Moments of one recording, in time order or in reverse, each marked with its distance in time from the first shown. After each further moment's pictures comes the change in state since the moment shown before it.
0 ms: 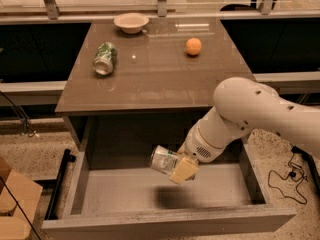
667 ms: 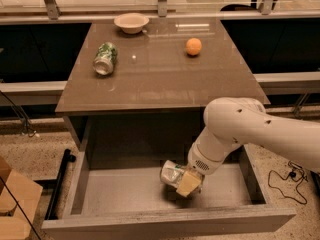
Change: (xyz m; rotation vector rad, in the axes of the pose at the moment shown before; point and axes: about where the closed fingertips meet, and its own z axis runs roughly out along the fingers) arm 0.049 -0.007 0.045 0.012 0.164 0.127
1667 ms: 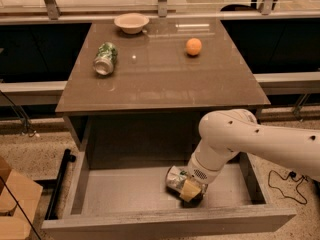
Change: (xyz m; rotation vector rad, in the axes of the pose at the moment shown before) arm 0.024 -0.001 0.036 -0.009 0.077 0.076
